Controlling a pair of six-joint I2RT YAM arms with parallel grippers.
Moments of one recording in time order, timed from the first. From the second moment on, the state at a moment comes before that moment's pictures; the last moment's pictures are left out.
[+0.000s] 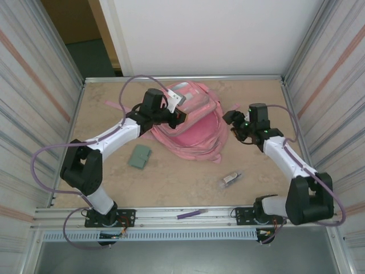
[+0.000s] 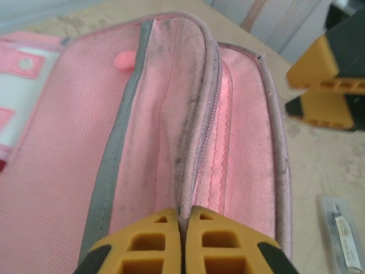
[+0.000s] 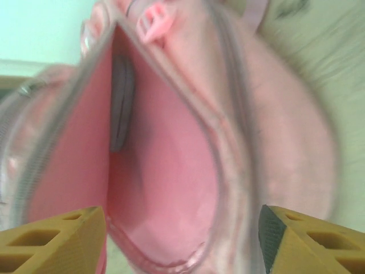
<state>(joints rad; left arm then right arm) -0.54 1.66 1.22 -0.14 0.47 -0.01 0.17 1.25 0.83 -0.28 -0.30 1.01</state>
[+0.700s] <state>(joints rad) -0.45 1.20 0.74 -0.25 0.16 -0.29 0.61 1.33 1.13 -0.42 -0.02 0.59</state>
